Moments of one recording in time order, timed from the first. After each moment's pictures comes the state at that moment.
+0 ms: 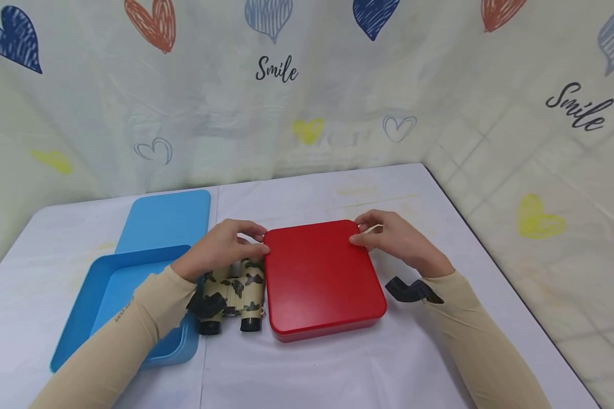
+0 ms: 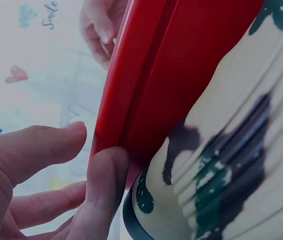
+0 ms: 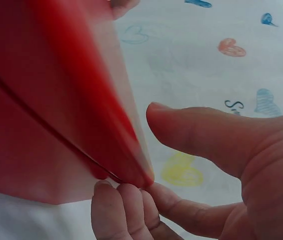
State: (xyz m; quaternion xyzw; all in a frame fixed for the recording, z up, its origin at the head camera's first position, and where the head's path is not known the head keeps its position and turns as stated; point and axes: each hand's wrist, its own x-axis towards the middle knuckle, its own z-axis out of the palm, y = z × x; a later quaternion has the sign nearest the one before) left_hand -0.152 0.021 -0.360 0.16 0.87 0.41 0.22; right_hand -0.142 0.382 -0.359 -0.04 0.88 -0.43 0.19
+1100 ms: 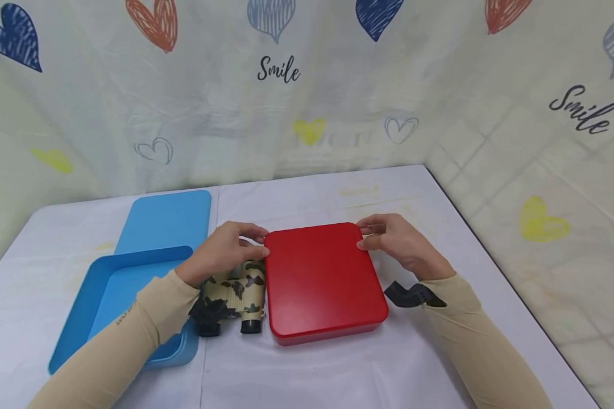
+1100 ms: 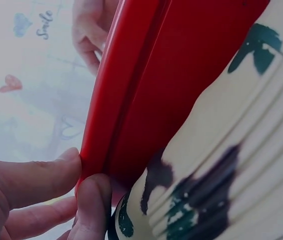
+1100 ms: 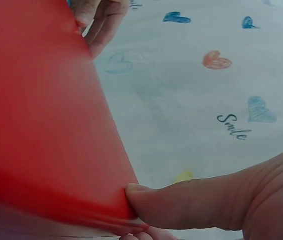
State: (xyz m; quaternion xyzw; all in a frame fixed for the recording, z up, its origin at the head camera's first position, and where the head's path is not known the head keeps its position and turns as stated) left_hand -0.146 0.027 -0.364 0.12 0.87 0.44 0.20; right_hand -0.139 0.378 -0.358 -0.01 0.86 -0.48 0.20
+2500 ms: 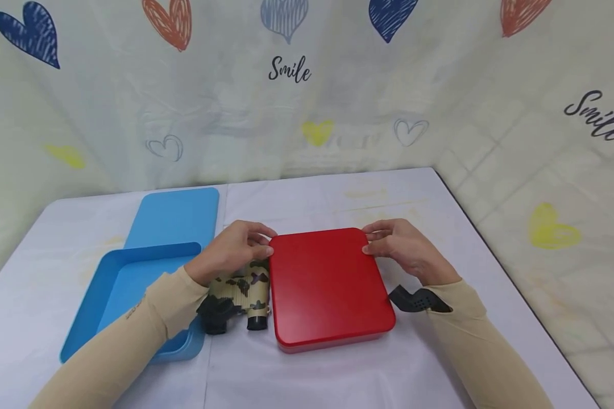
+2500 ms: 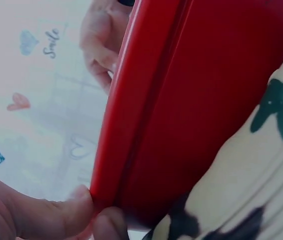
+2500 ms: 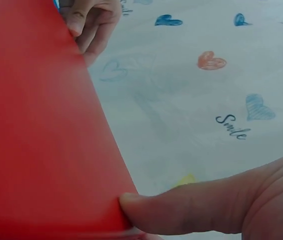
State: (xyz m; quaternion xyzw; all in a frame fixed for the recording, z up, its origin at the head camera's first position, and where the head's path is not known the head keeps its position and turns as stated) left_hand -0.140 0.028 -0.356 0.11 0.87 0.43 0.21; right_hand -0.139 0.373 -0.363 0.00 0.82 -0.53 0.22
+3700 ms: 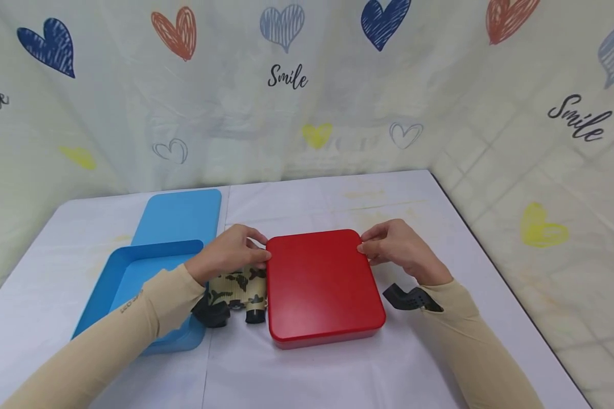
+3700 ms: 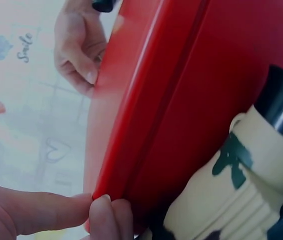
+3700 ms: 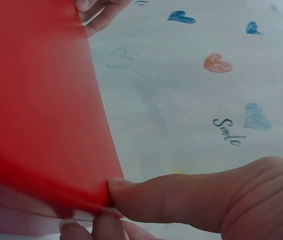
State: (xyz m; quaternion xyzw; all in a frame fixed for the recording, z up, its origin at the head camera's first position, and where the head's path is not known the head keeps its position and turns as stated) left_hand -0.125 0.035 -0.343 0.05 0.87 0.44 0.24; right_hand -0.127 0.376 -0.353 -0.02 0.86 -0.47 0.20
